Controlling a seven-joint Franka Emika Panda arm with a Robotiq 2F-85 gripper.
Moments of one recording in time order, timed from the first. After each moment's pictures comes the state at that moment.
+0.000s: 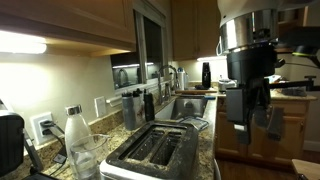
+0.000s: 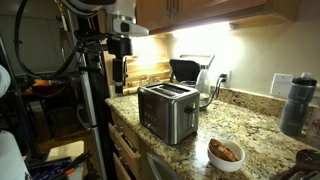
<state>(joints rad) 0.02 -0.70 0.22 -2.69 0.19 1.94 0.45</state>
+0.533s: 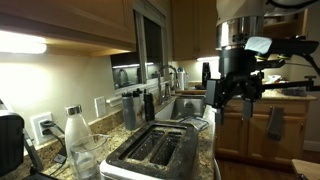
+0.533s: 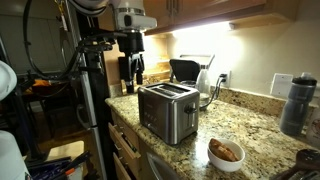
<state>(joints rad) -0.11 -0.70 0.22 -2.70 0.17 2.05 0.63</state>
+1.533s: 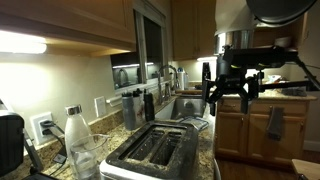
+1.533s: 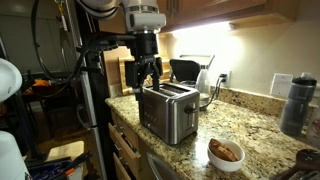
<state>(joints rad) -0.22 -0.65 0.18 -2.70 0.10 2.12 0.84</state>
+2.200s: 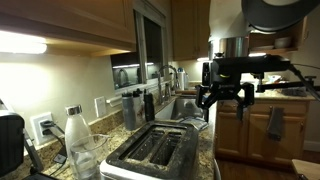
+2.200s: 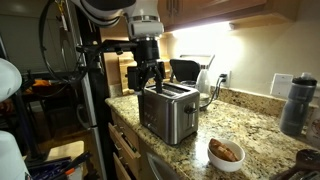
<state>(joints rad) -0.21 -0.59 0.23 -2.69 0.09 2.19 0.99</state>
